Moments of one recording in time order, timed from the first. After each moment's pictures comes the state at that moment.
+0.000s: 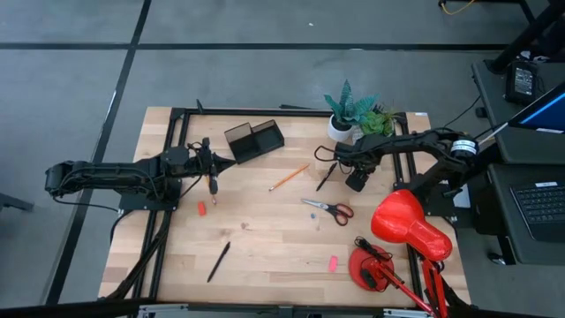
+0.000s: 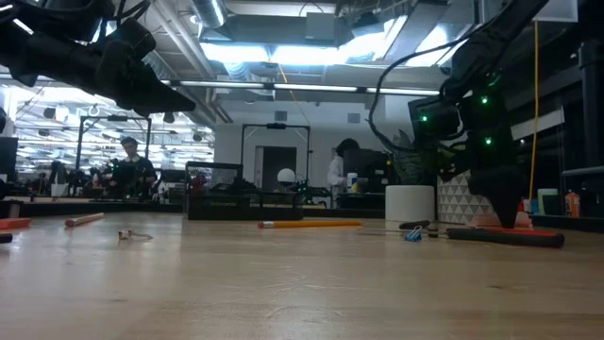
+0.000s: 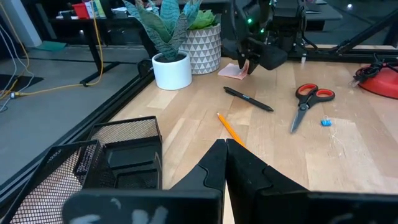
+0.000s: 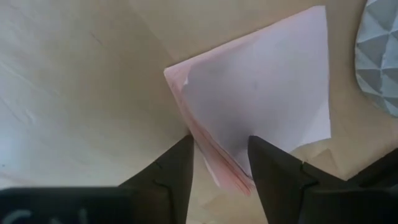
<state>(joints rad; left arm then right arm) 0.22 0.57 0.18 0.16 -0.10 0.01 -0.40 1.59 0.76 -0.91 0.22 0.25</state>
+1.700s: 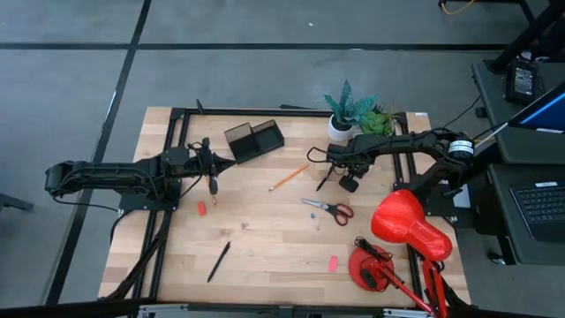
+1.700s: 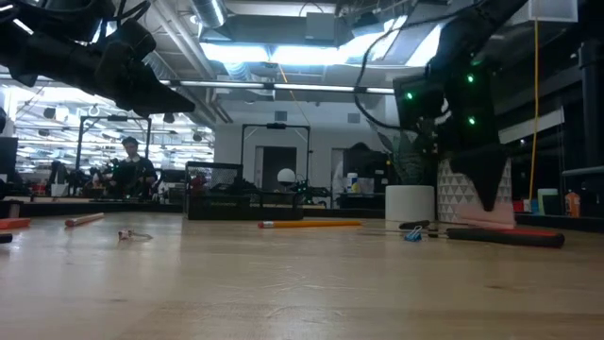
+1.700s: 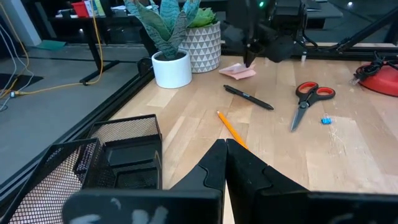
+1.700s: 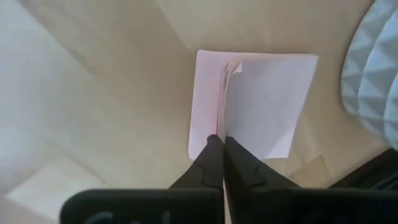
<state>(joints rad) 0.22 0.57 0.18 0.15 -0.10 0.01 -0.30 1.61 0.91 -1.02 0.21 0.30</state>
